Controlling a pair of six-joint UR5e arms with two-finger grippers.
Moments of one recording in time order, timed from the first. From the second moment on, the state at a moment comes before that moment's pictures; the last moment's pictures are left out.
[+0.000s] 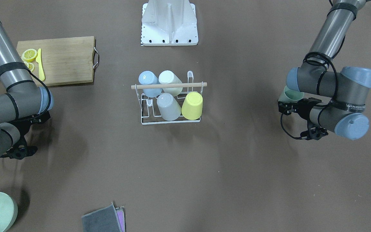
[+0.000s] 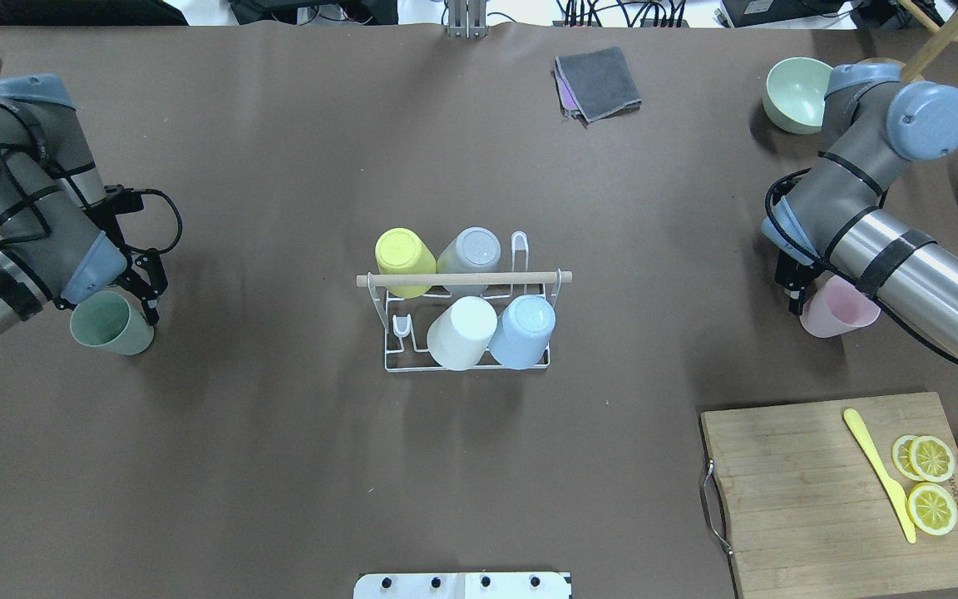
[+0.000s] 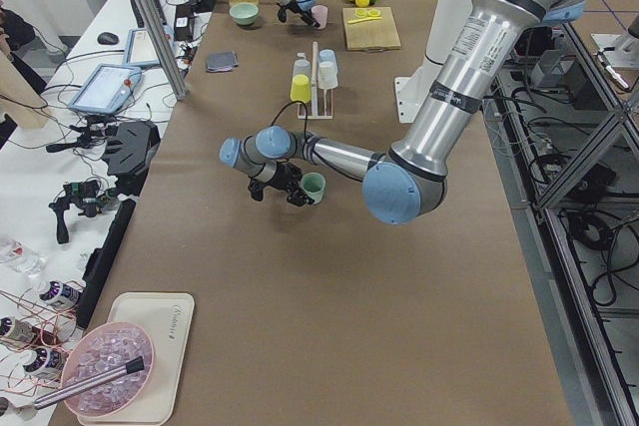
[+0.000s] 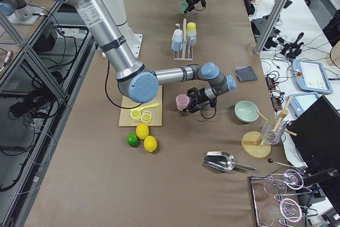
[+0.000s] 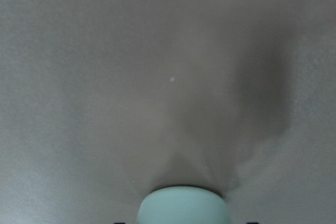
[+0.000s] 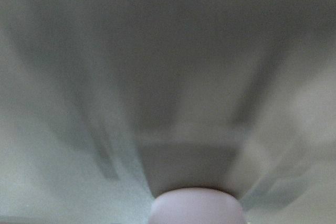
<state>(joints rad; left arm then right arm) -0.95 -2.05 -1.28 -1.02 -2.63 -0.28 0.98 -1.00 1.10 -2.31 2.46 -0.18</state>
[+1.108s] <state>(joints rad) -1.06 -2.01 -1.29 -1.03 -2.64 -0.28 0.99 -0.99 1.12 -2.36 2.46 -0.25</state>
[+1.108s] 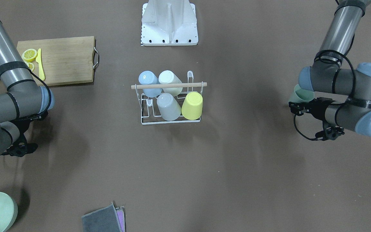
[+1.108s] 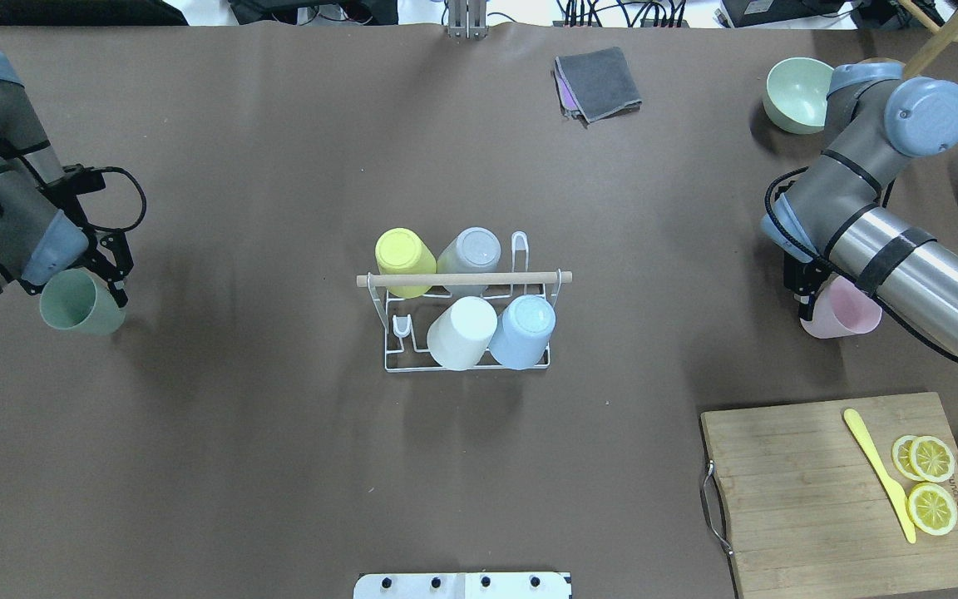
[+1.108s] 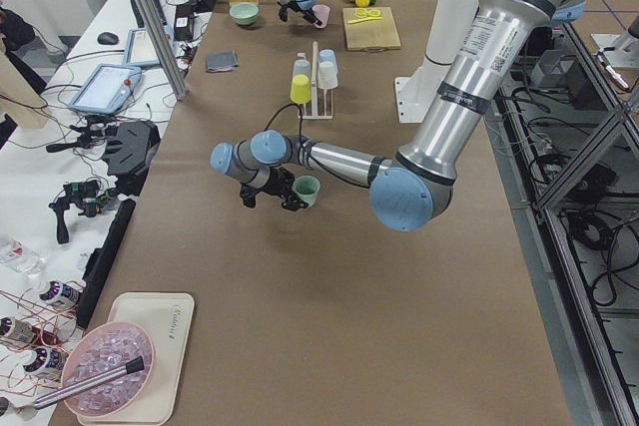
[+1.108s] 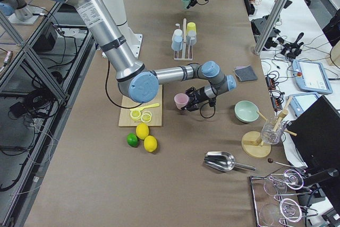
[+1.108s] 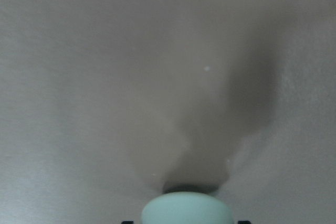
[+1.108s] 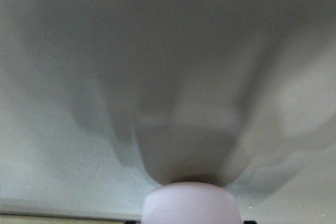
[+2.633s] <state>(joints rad) -1.36 -2.01 -1.33 -2.29 -2.30 -0.97 1.10 -0.98 1.24 -2.17 2.91 -0.40</state>
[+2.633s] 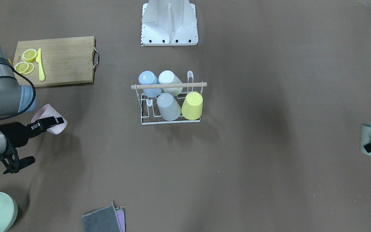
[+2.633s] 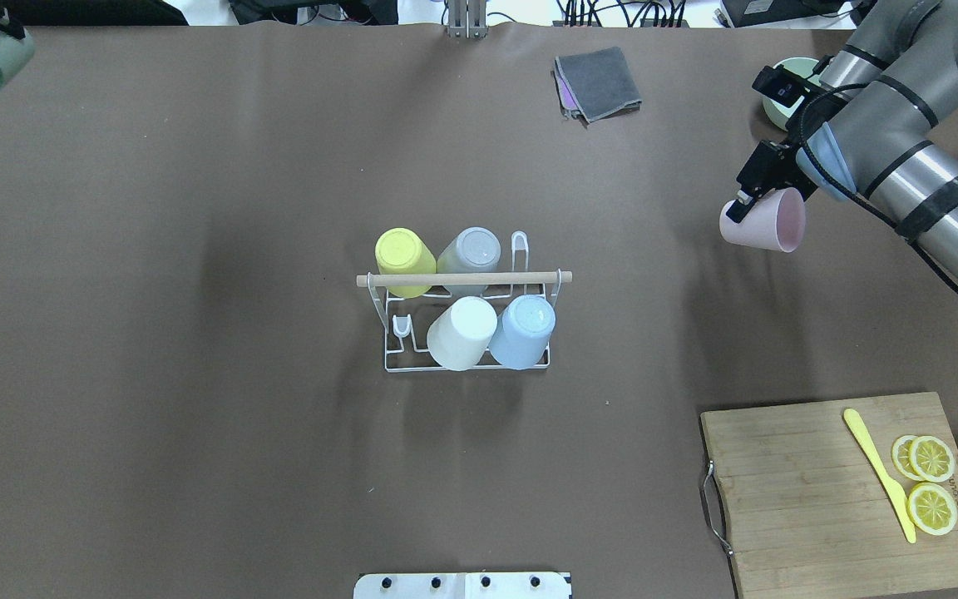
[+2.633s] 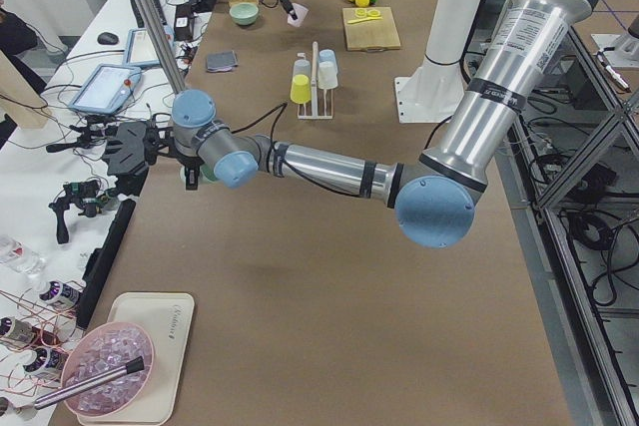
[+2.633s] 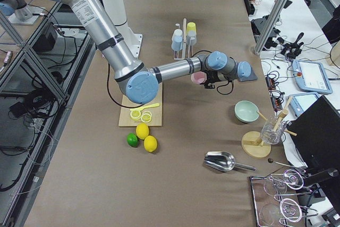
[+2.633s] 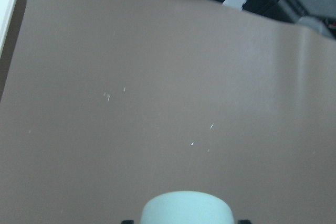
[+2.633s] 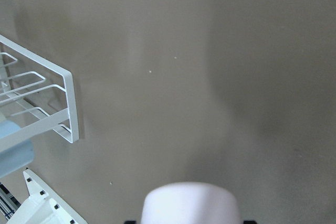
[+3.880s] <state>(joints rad) -0.81 -2.00 -1.63 -3.16 -1.22 -1.00 1.11 -0.98 1.26 -2.04 3.48 -0.66</state>
